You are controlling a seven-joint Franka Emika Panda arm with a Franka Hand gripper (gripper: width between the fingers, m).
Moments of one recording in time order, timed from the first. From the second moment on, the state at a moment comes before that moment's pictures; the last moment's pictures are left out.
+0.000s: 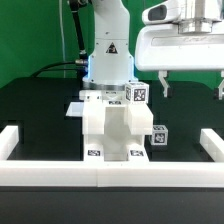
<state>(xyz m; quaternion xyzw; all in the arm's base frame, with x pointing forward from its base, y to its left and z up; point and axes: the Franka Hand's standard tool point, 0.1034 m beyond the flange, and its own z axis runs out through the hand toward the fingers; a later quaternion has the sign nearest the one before) 0.558 0.106 0.102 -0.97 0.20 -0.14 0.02</state>
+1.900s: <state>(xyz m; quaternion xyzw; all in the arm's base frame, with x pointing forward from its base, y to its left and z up) 0.554 0.085 0.089 -0.77 0.62 -0.11 0.08</state>
